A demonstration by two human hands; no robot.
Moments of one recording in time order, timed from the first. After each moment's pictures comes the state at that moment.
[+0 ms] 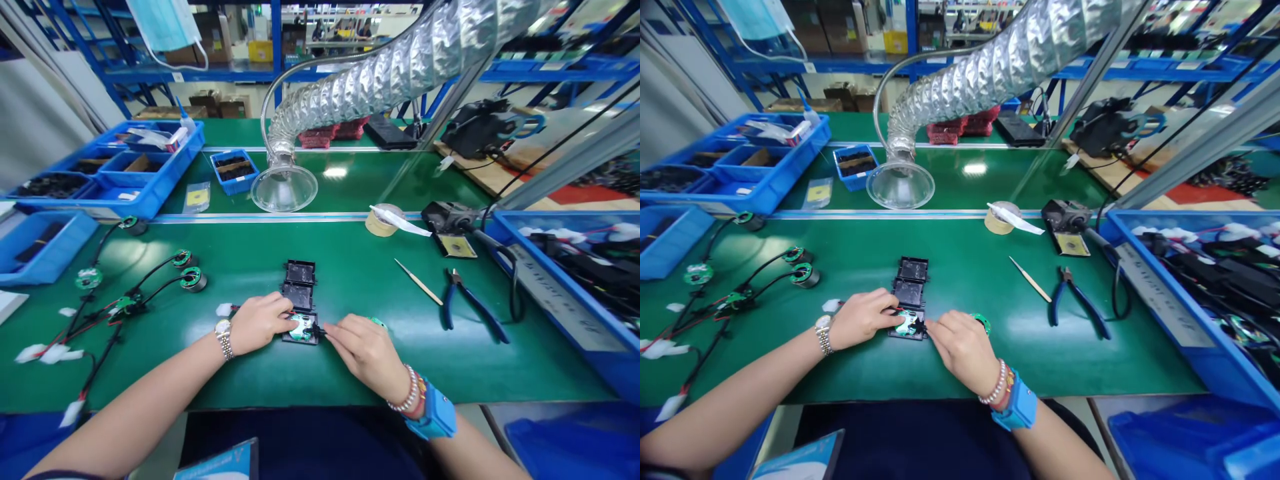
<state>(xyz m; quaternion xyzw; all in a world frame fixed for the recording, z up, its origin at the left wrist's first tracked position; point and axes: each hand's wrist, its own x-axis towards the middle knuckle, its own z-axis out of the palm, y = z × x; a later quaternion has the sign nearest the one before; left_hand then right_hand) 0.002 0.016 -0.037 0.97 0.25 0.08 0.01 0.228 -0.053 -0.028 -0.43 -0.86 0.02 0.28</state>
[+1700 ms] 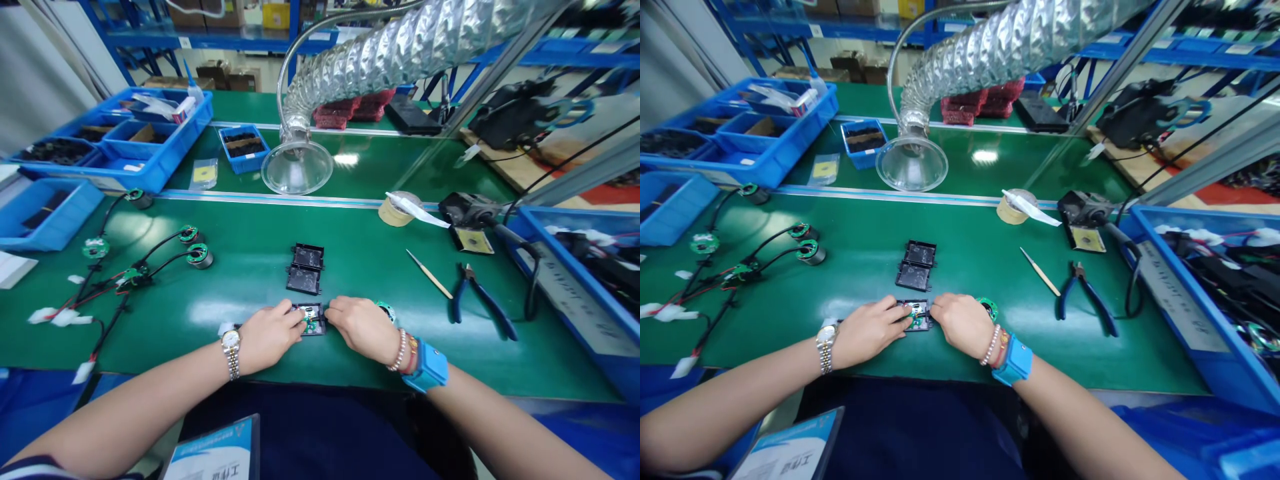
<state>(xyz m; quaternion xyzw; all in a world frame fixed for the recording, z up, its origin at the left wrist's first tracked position) 0.016 -0.032 -0.032 0.95 0.29 -0.04 0.07 0.224 -0.028 -0.023 -0.38 -0.92 0.06 -0.03</state>
